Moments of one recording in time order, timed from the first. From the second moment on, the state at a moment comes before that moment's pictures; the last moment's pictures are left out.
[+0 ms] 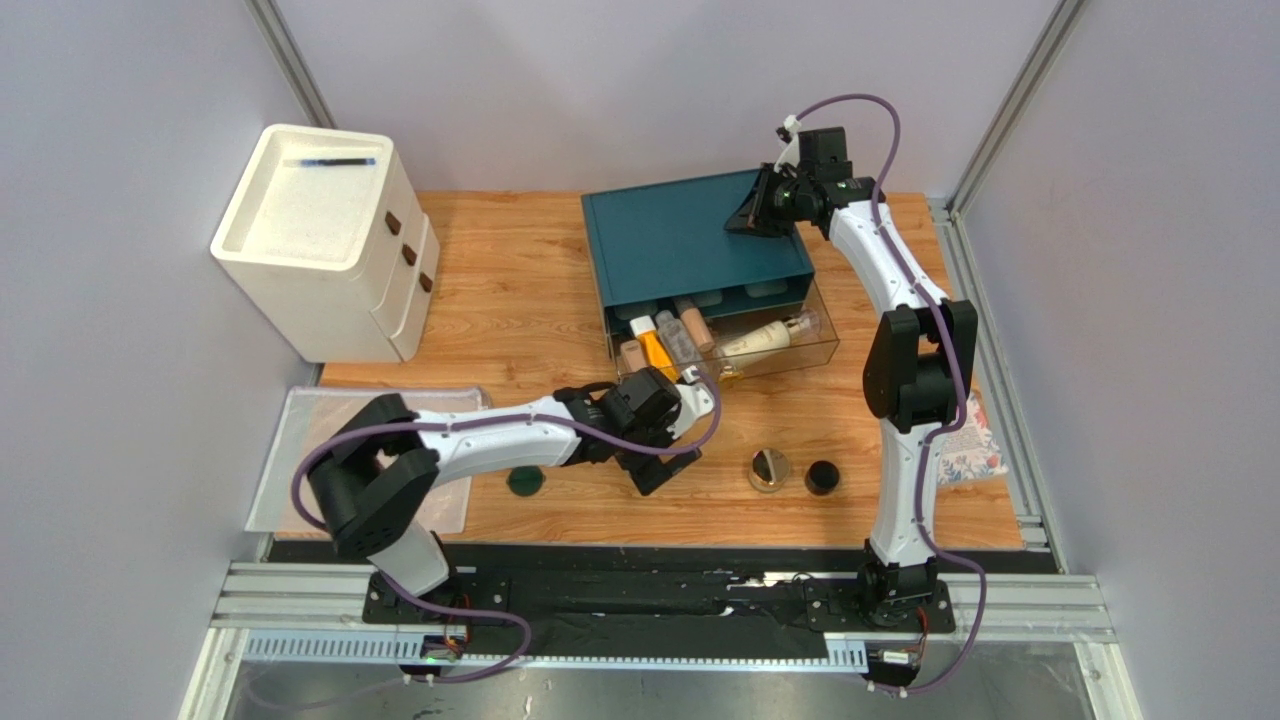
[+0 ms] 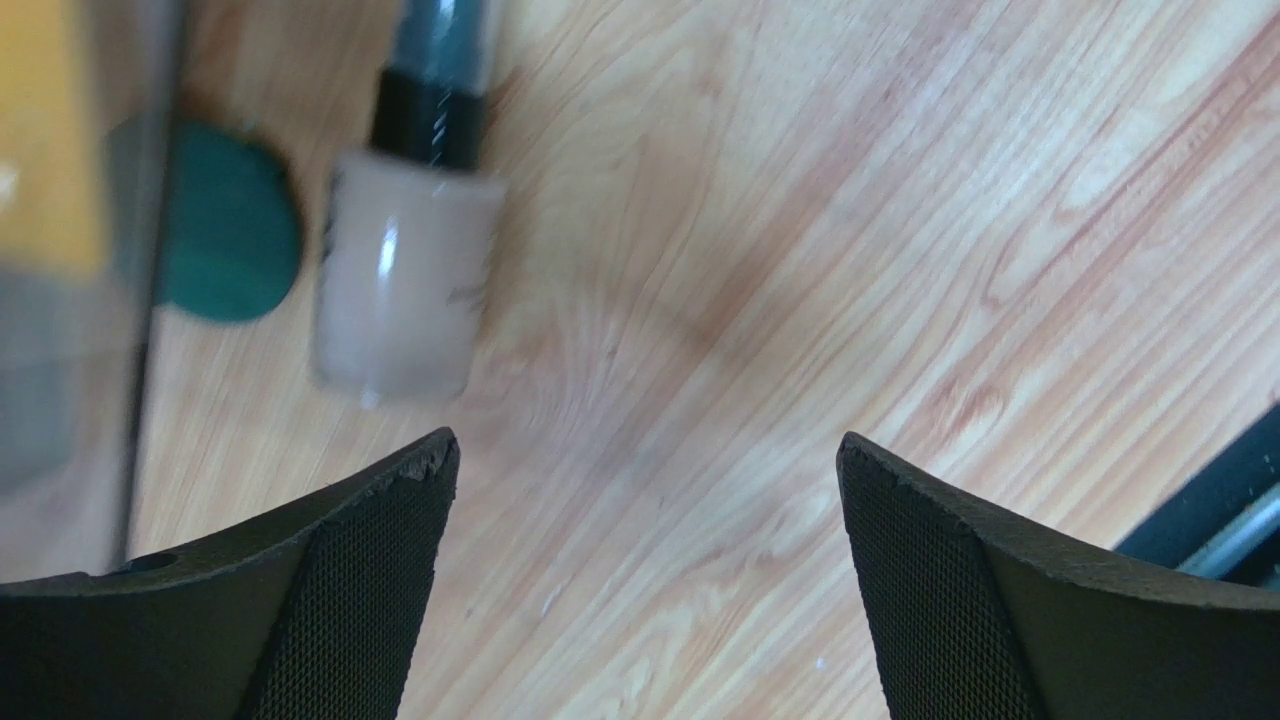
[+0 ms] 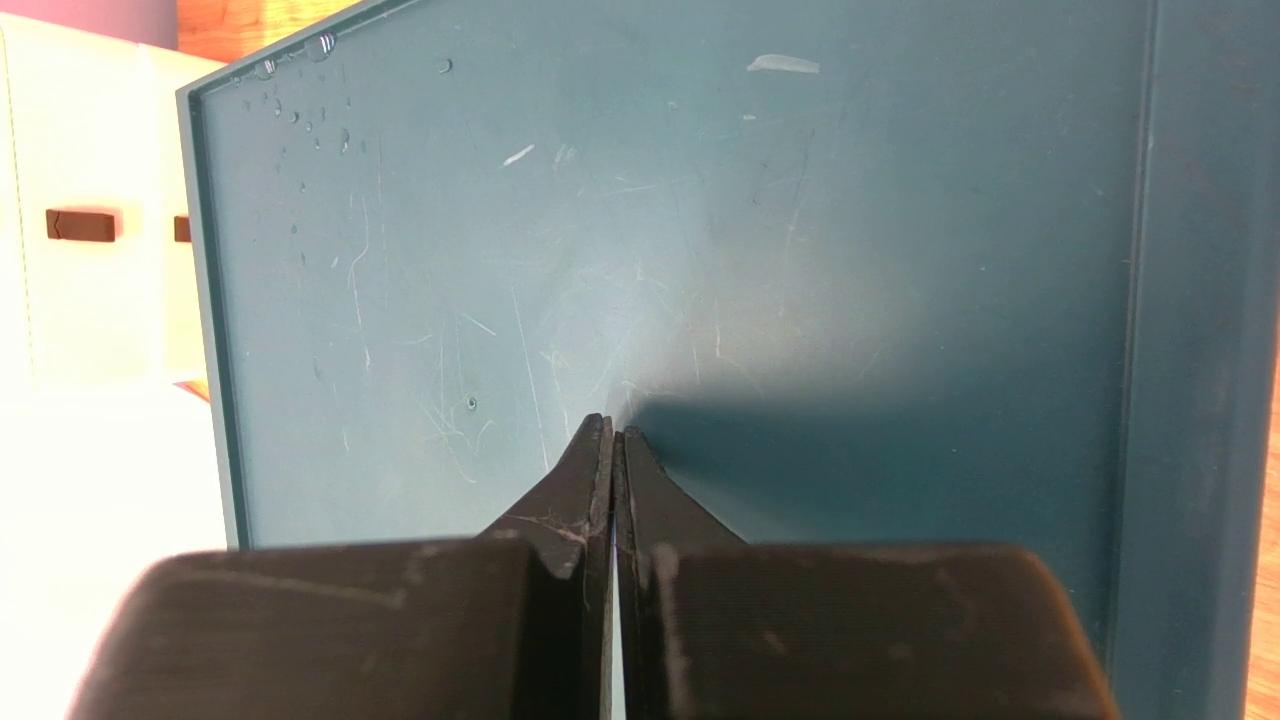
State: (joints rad) left arm -1.00 1.65 0.98 -0.34 -0.07 0.06; right arm 0.16 2.17 2.03 -0.59 -0.43 0.43
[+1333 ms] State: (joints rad) left arm -1.05 1.72 1.09 -0.32 -0.23 0.07; right arm 0.15 2.17 2.02 -0.57 -0.46 0.43
